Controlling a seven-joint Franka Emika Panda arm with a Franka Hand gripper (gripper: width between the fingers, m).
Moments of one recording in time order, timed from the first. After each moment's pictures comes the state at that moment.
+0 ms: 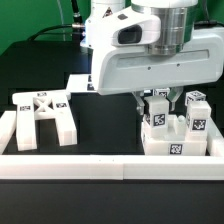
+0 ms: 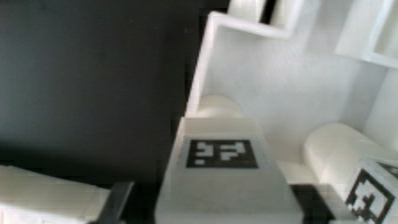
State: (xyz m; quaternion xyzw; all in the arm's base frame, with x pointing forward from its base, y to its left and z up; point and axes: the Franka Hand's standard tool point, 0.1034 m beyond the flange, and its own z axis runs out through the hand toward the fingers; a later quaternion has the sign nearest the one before) arm 0.640 0.034 0.077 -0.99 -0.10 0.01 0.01
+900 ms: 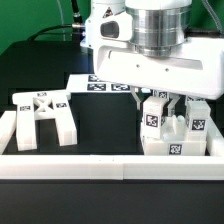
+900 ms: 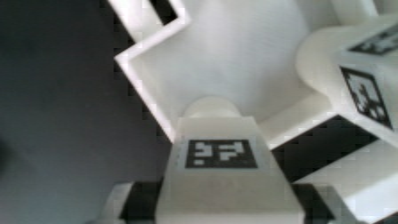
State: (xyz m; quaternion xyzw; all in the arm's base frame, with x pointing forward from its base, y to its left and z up) arm 0.640 0.036 0.075 -0.95 0.32 0.01 0.03
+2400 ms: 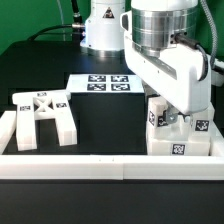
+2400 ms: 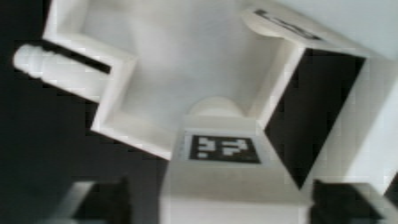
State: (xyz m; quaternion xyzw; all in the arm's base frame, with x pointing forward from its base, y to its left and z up) arm 0.638 0.042 0.076 -0.84 0.54 0.03 0.02
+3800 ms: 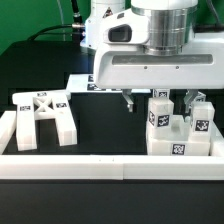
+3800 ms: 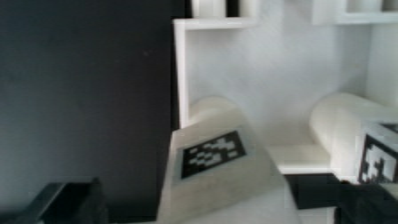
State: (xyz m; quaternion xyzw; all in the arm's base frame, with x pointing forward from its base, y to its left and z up) arm 0.638 0.038 0.076 -1.00 0.03 0.02 0.02
